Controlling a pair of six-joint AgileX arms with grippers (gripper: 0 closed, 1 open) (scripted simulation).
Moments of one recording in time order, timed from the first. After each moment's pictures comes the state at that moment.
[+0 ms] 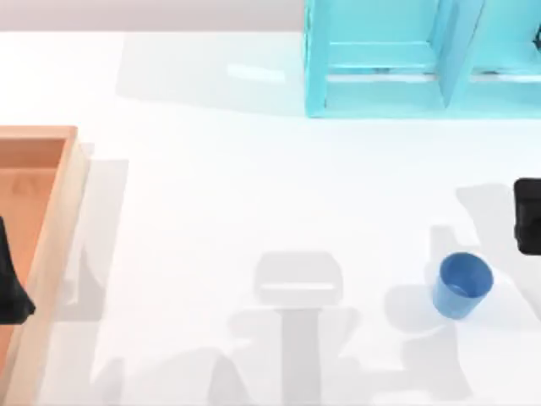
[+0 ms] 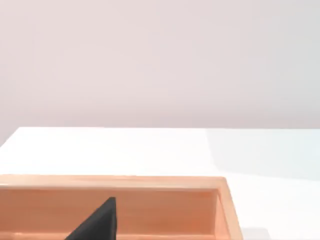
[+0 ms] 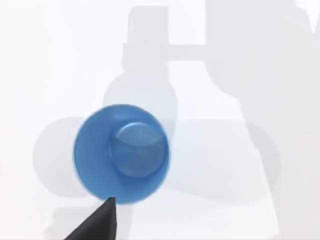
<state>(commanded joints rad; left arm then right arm) 0.00 0.00 0.00 0.00 0.00 0.00 0.24 1.19 0.92 -0.86 0.00 0.24</state>
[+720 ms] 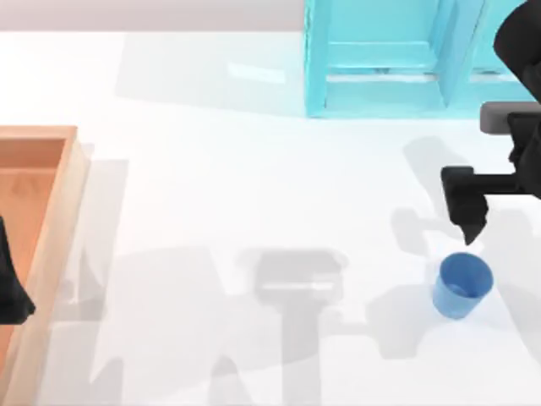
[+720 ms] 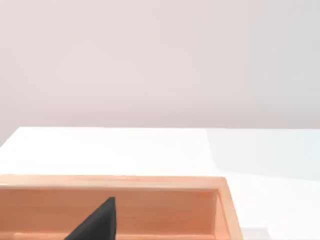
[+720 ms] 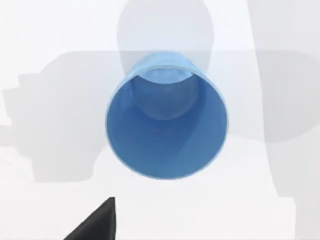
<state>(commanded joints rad) 0.00 0.00 0.00 0.00 0.00 0.00 0.34 1.68 1.34 -1.22 0.00 0.35</state>
